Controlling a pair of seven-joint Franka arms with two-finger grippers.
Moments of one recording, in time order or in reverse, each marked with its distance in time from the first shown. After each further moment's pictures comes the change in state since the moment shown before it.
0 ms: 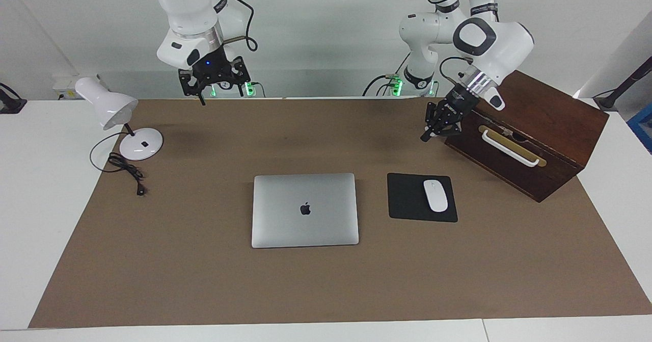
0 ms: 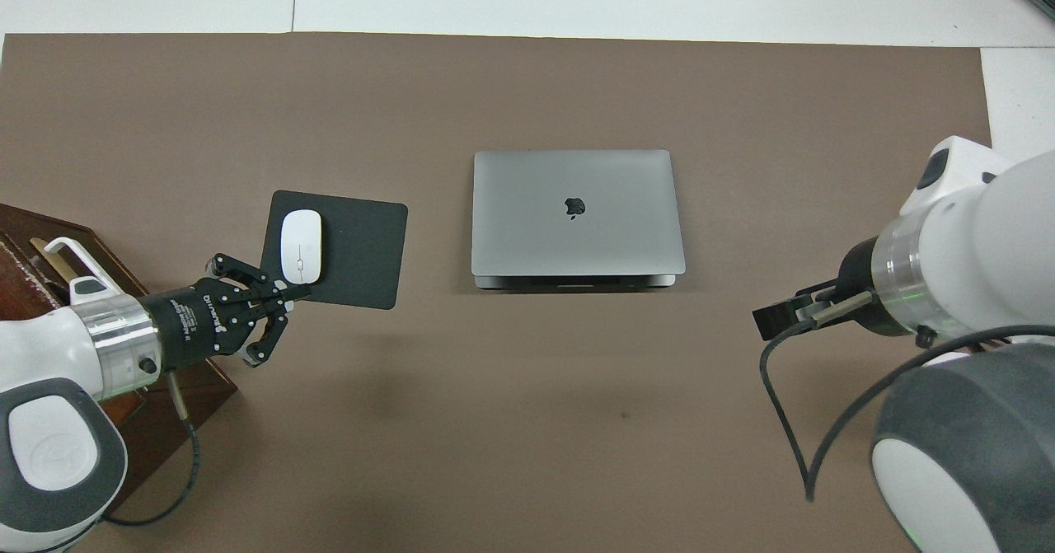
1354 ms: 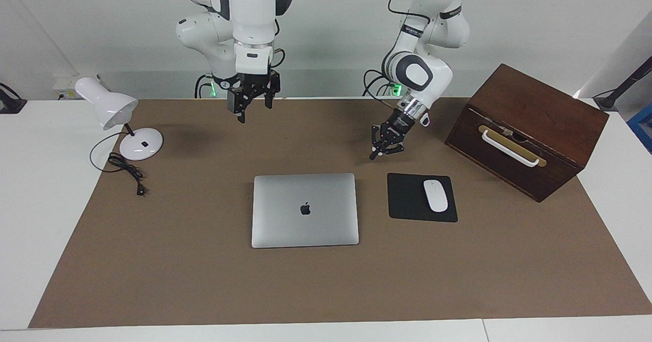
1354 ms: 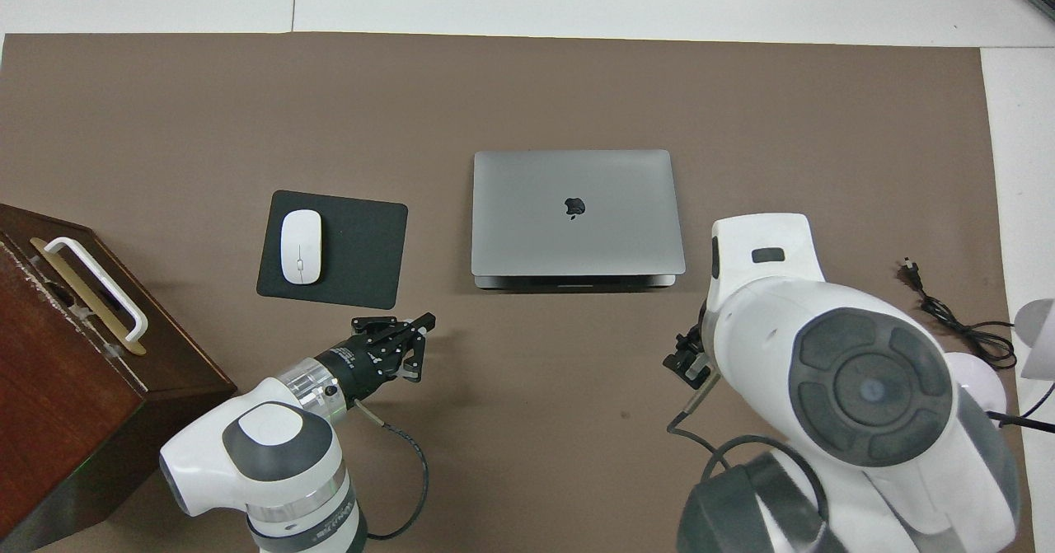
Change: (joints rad) left arm -0.410 0.297 -0.003 -0.006 -1.136 0.400 0.226; right arm 0.219 -0.043 0.003 -0.236 -0.220 0.330 -0.253
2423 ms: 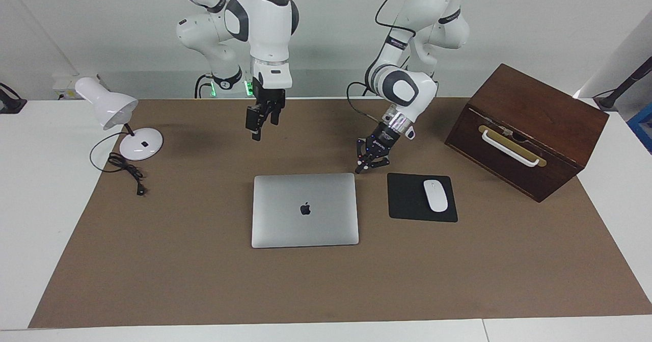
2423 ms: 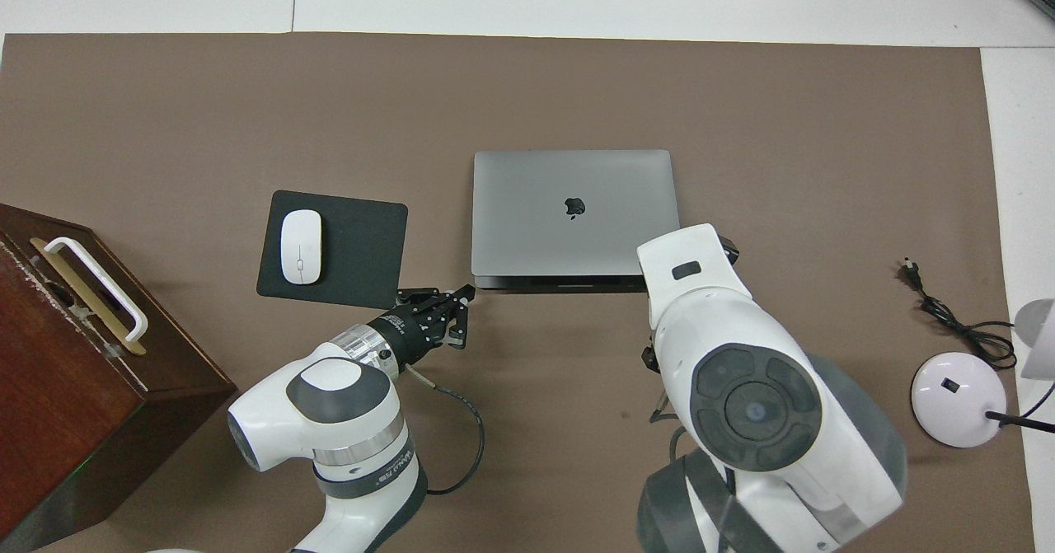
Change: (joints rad) left arm -0.051 0.195 0.001 0.213 -0.092 0.048 0.052; right arm 0.041 0.051 -0.002 -0.090 -0.119 0.201 -0.116
